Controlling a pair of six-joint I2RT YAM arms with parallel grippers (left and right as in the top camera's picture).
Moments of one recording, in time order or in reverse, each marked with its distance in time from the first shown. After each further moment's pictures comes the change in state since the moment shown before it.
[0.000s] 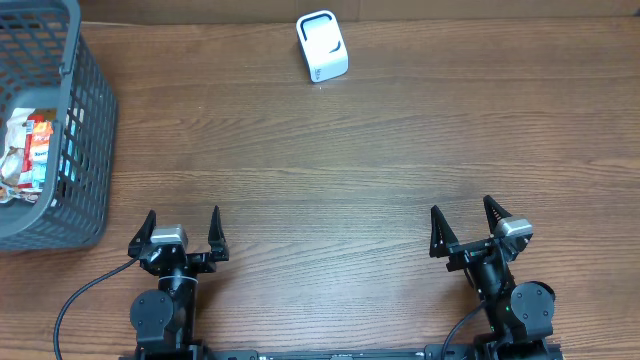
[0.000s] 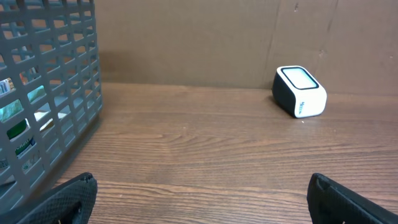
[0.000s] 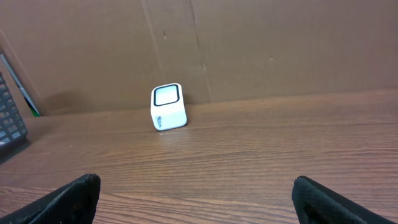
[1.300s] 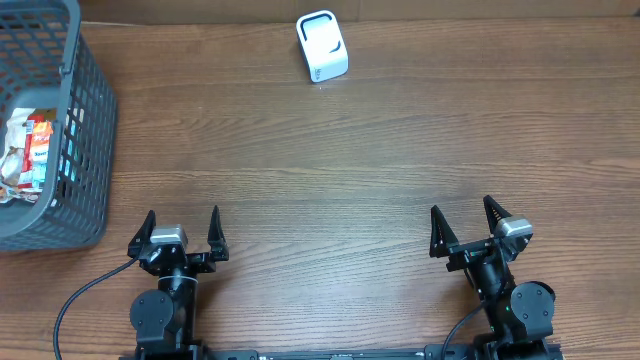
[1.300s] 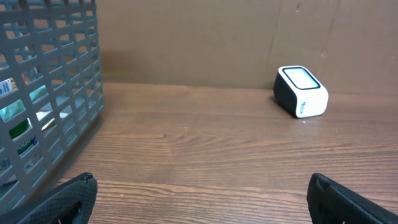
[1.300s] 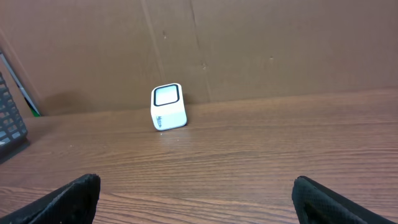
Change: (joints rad) left arm 0.000 0.000 0.000 0.001 -0.009 0.000; right arm 0.000 0.000 0.000 0.001 0.000 0.000
